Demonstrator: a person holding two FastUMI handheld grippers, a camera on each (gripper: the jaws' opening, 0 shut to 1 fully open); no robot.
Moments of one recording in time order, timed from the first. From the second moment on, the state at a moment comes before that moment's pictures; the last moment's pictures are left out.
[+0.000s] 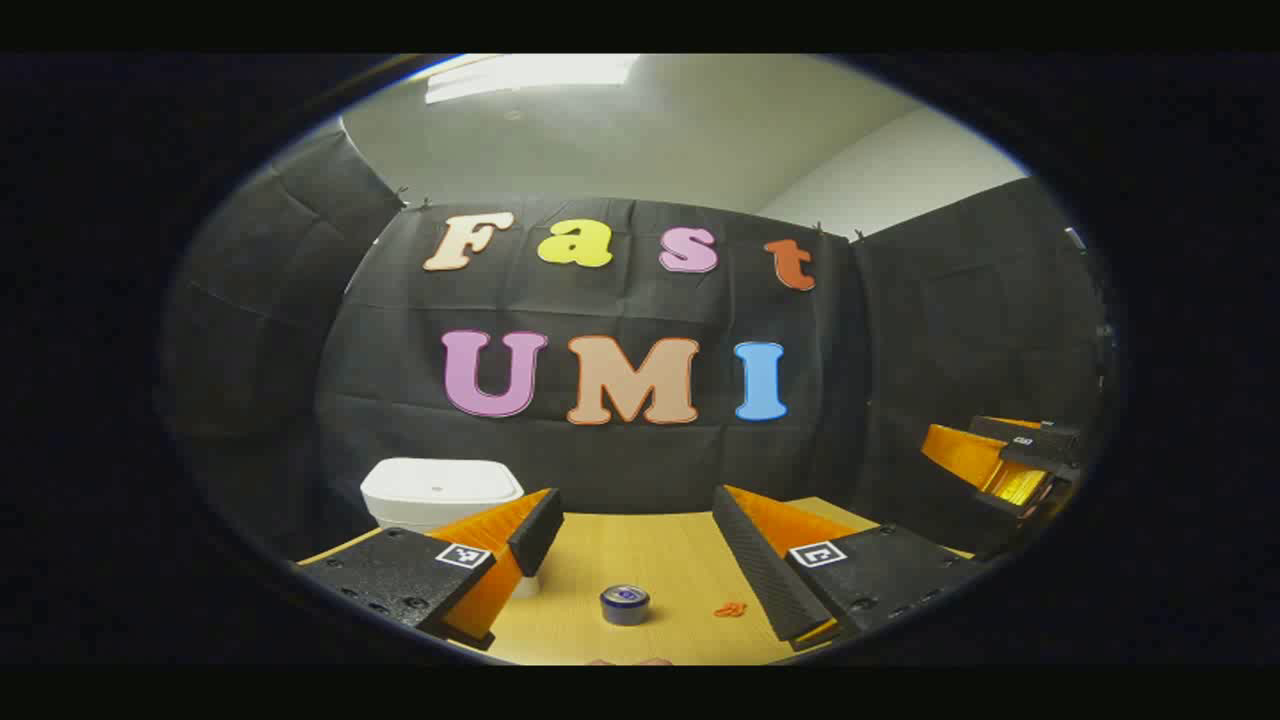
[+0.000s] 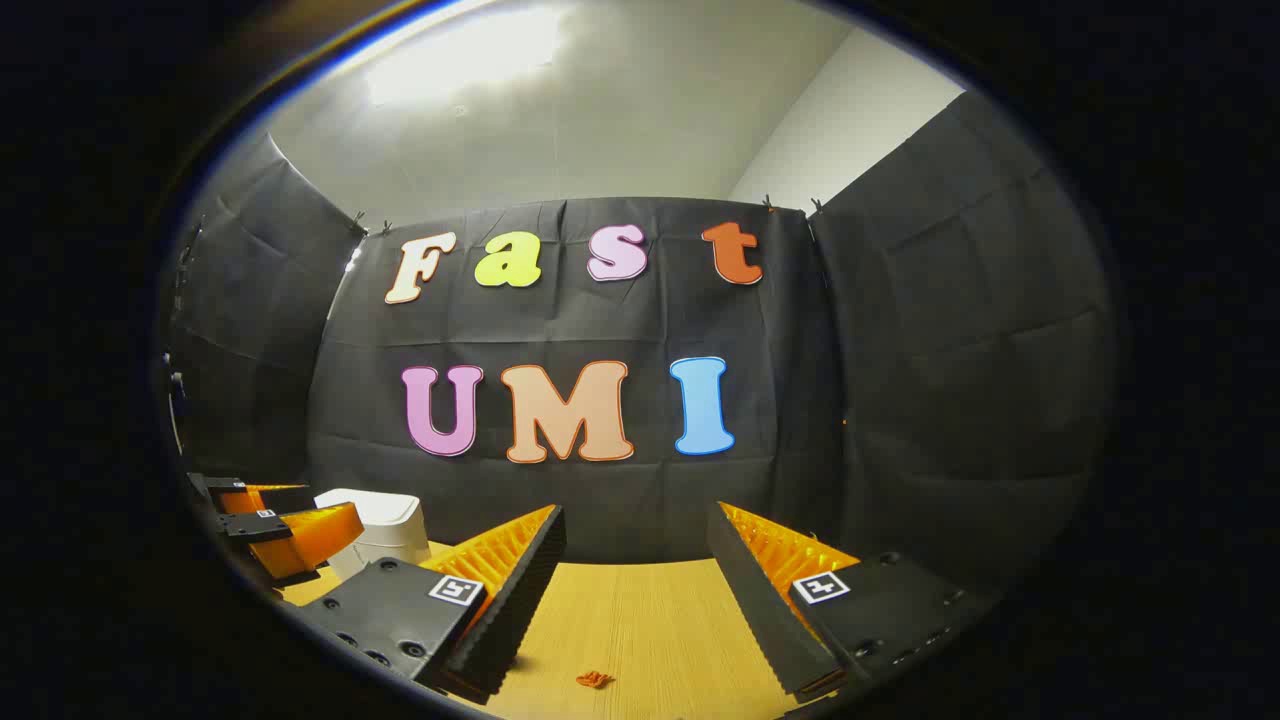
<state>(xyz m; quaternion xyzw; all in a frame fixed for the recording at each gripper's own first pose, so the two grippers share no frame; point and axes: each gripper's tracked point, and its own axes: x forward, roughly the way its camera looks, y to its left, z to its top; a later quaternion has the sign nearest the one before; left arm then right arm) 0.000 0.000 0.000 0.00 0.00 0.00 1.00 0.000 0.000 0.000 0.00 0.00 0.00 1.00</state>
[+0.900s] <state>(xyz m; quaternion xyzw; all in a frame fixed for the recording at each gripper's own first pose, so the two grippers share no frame) -0.004 0.017 0.000 0.01 0.00 0.04 1.00 0.009 0.020 -0.008 0.00 0.01 0.05 1.00</state>
